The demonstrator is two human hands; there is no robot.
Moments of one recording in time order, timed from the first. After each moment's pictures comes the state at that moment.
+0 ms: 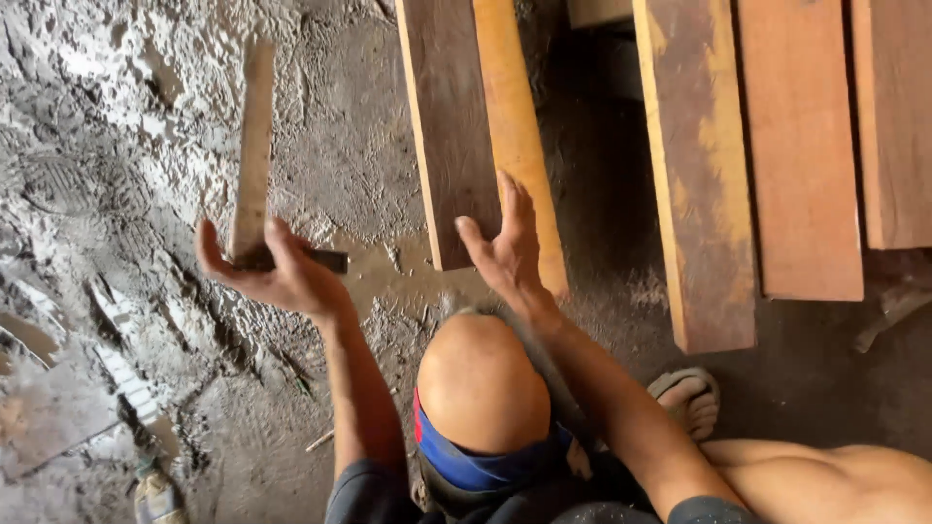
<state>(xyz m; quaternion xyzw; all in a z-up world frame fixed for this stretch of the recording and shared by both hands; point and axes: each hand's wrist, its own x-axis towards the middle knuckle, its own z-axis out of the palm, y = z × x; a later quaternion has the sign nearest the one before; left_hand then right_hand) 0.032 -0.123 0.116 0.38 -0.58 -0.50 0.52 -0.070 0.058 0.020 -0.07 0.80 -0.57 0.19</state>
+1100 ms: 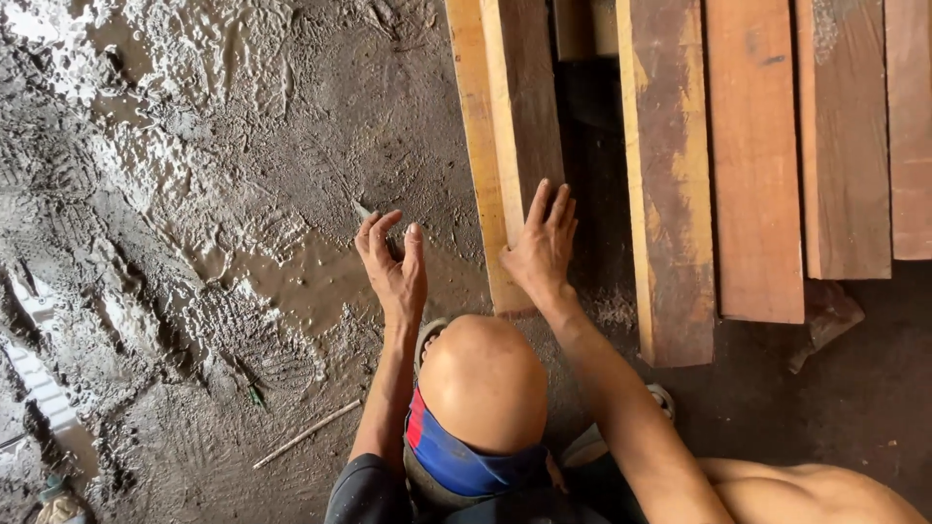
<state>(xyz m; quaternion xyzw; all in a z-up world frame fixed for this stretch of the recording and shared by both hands) 0.020 -0.043 0.004 0.38 -0.75 -0.44 0.32 -0.112 0.112 -0.003 -0.20 0.95 -0.21 0.10</state>
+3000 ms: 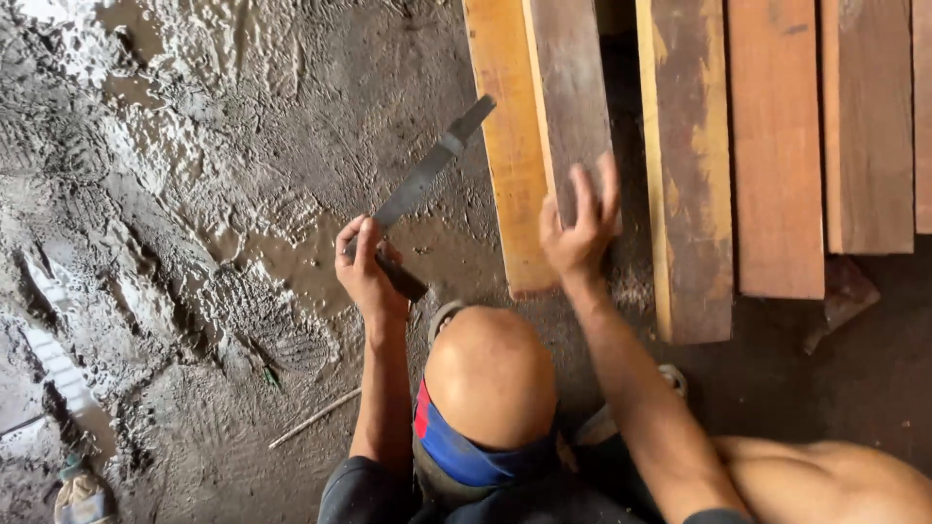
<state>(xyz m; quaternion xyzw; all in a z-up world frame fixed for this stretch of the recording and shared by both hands) 0.050 -0.063 0.058 0.45 -0.35 -0.72 0.40 -0.118 0.126 -0.002 -0.30 0.83 -0.36 -0.30</state>
